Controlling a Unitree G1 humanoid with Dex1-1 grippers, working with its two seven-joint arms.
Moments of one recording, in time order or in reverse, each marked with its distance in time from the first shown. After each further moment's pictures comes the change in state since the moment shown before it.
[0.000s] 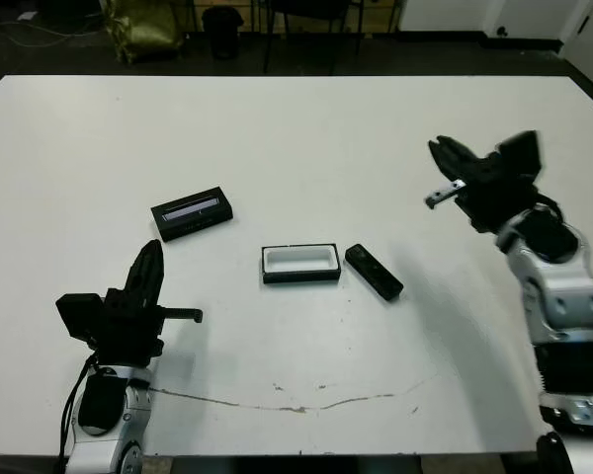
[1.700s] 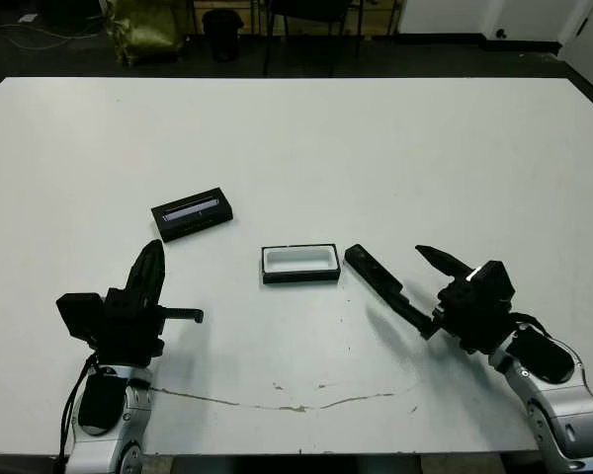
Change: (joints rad) left arm 0.001 0.001 -0.001 -0.007 -0.009 0.011 -0.005; right arm 0.415 0.006 0.145 -0.071 0.001 -0.141 0.102
